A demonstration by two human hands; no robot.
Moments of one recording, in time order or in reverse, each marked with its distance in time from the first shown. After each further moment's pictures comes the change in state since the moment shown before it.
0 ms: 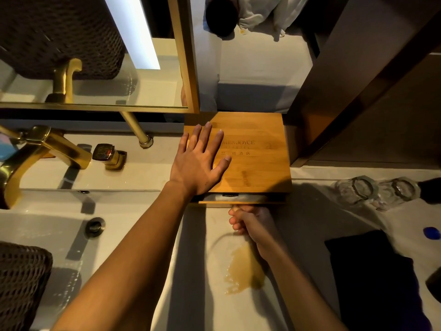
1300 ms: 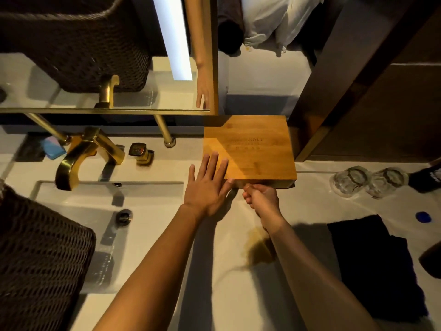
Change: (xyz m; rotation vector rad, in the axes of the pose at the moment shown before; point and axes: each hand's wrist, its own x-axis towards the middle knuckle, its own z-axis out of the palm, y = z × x) left_hand -0.095 0.005 -0.012 -0.074 -0.215 -0.059; right_hand 0.014 0.005 0.020 -0.104 0.225 -0.065
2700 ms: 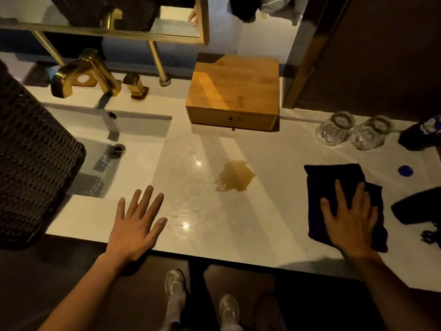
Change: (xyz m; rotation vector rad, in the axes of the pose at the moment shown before) left_hand -0.292 -0.021 0.120 0.122 -0.047 -0.285; right_hand -0.059 0.187 -0.279 -1.186 0.359 -0.351
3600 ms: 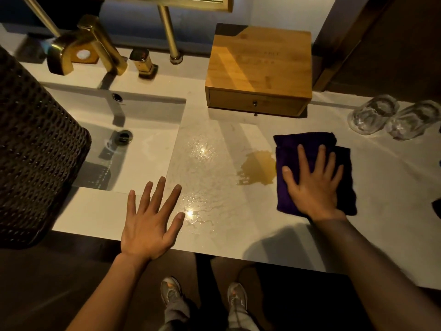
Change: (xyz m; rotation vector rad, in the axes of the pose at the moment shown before) left_hand 0.003 -0.008 0.012 0.035 0.071 0.011; right_hand 0.016 -0.159 0.017 -0.095 -0.047 -0.177
